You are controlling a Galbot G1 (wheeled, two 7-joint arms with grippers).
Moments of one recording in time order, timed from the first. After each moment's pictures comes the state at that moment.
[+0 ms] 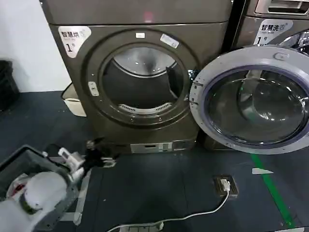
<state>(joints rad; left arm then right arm) 1.32 -0.55 -0.44 -2.14 -0.60 0.55 -0.04 -2.15 1.36 1.90 1.78 0.44 -0.07 -0.23</state>
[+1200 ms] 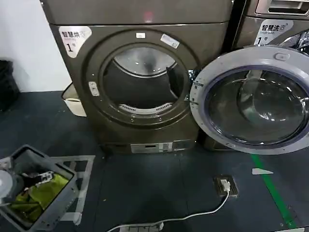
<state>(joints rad) 1.63 -0.48 -0.89 -1.83 -1.81 0.74 -0.77 -2.11 1.38 1.85 1.76 0.42 -0.06 -0.24</state>
